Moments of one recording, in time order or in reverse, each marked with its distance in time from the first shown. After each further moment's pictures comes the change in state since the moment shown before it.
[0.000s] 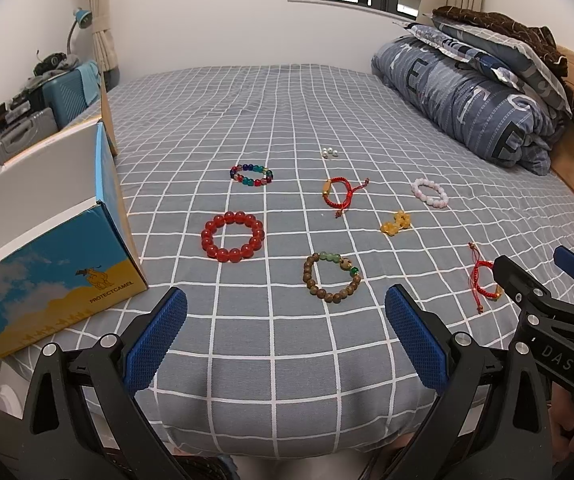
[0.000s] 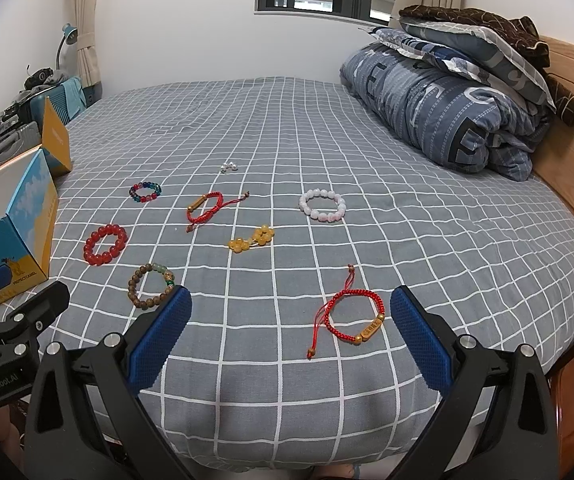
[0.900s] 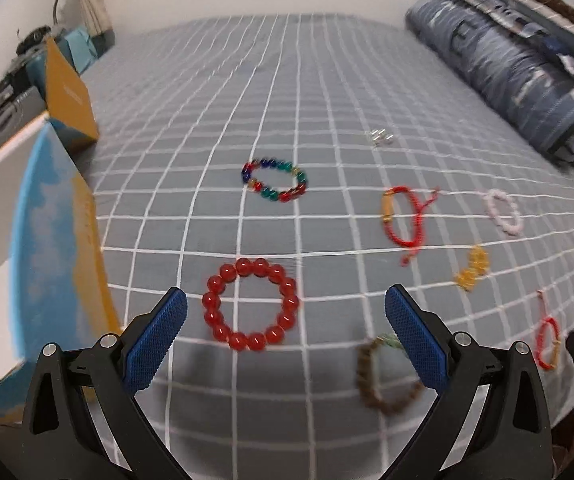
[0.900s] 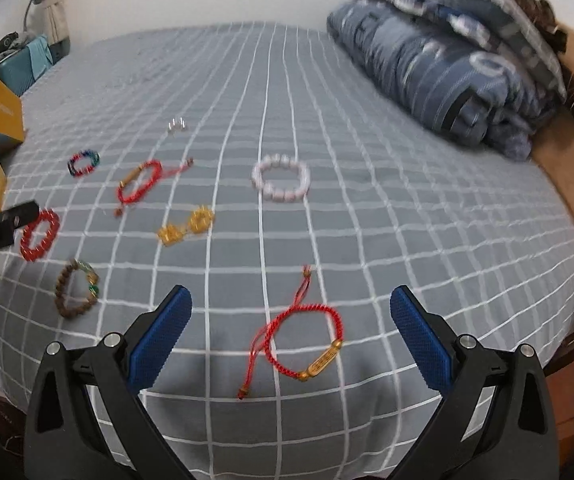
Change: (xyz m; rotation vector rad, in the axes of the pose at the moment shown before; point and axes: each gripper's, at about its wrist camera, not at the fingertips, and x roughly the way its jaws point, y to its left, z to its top) left arm 0.134 0.030 0.080 -0.020 0.227 0.066; right arm 0.087 -0.035 0.031 -0.020 0.240 -0.062
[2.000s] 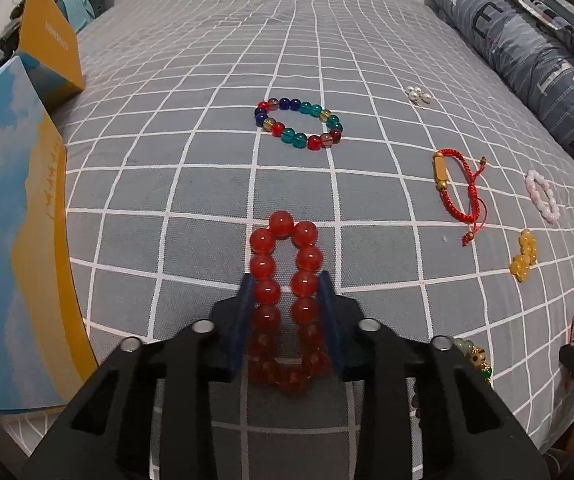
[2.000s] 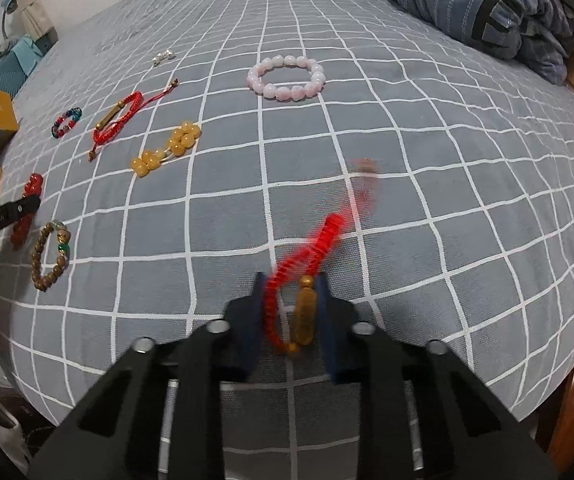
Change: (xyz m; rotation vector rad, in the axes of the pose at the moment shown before) left arm 0.051 0.014 -0.012 -0.037 0.094 -0.024; right arm 0.059 -0.013 -0.020 0.103 0.197 0.128
